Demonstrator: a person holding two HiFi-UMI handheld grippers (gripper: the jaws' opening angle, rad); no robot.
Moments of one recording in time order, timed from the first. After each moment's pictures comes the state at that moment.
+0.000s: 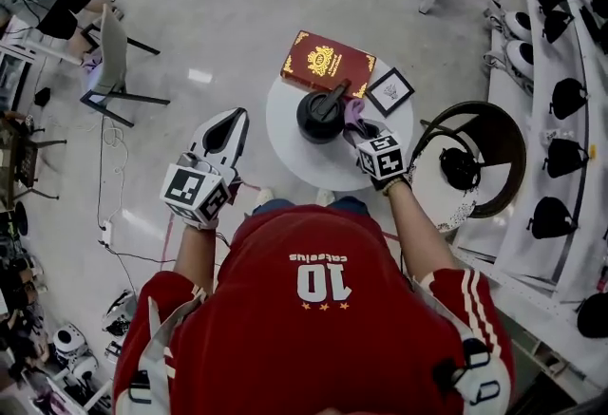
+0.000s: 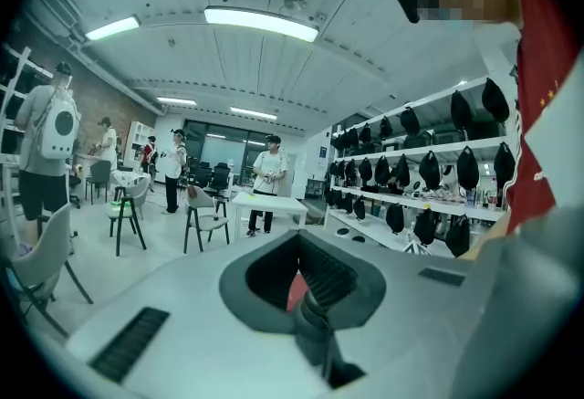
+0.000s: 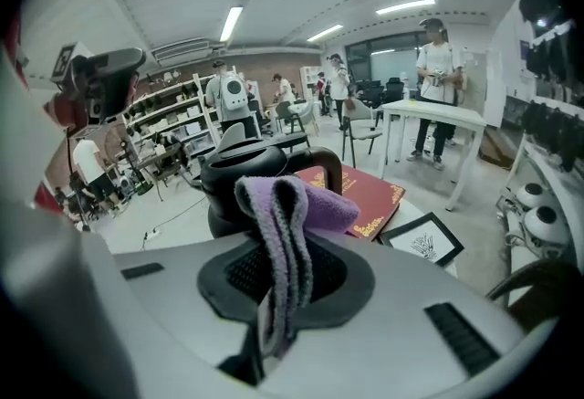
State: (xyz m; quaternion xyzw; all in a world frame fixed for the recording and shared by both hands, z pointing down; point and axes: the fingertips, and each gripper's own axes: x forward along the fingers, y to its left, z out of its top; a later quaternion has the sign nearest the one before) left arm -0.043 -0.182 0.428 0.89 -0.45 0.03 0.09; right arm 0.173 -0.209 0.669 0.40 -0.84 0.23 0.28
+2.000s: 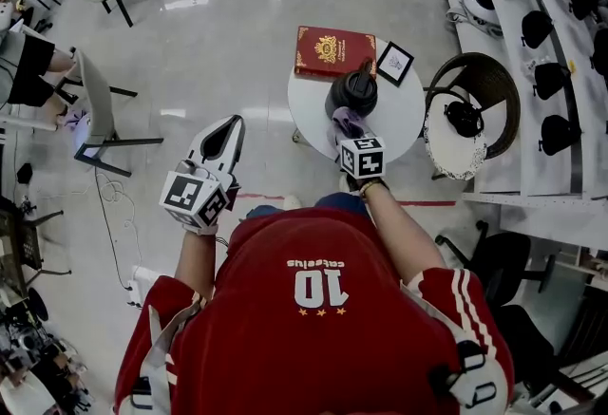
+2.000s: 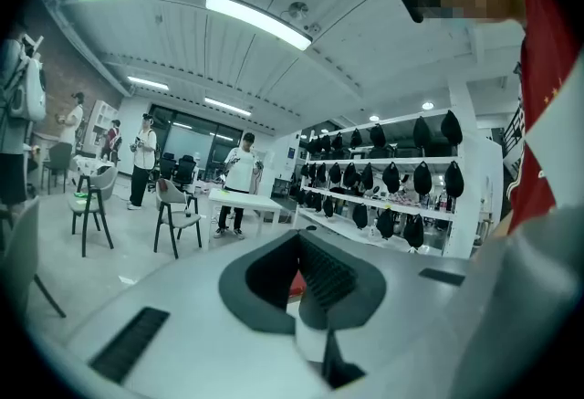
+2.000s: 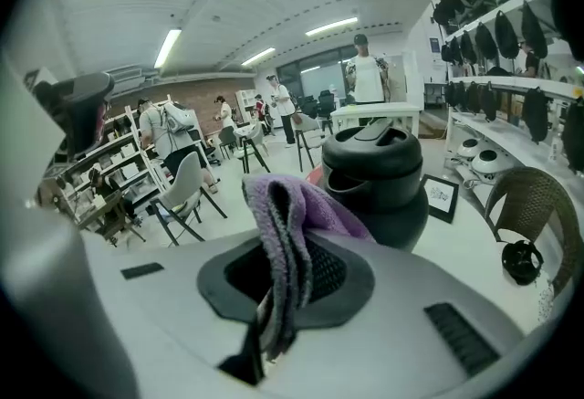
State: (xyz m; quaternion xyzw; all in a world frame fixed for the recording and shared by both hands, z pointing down) left arm -0.190 -0.184 0.443 0.94 -0.32 0.02 0.10; right arm 0.022 -0.172 0.668 0.59 -0.73 0.28 0.18
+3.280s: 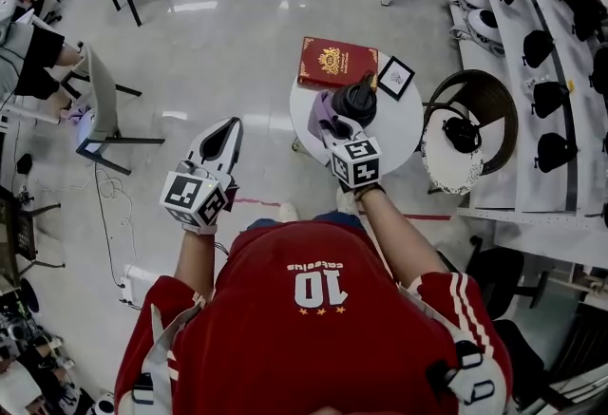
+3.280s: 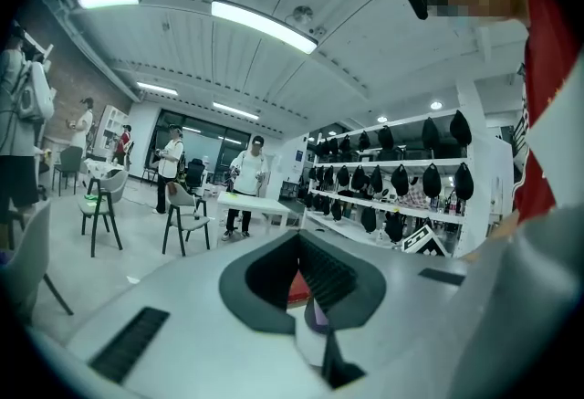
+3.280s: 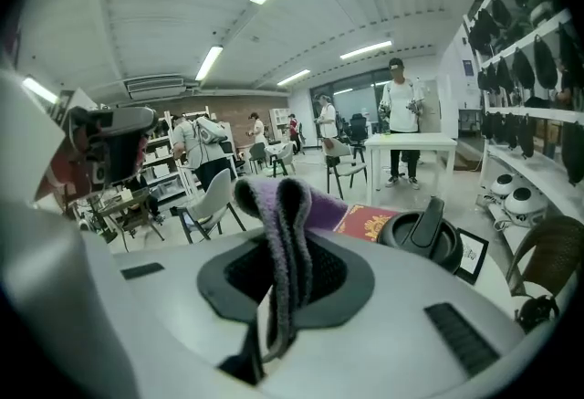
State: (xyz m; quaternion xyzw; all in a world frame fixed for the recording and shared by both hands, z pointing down) left arm -0.199 -0.189 0.434 0.93 -0.35 0.01 0.10; right arm -0.026 -0.193 0.580 0.53 -0.81 0.20 0.15
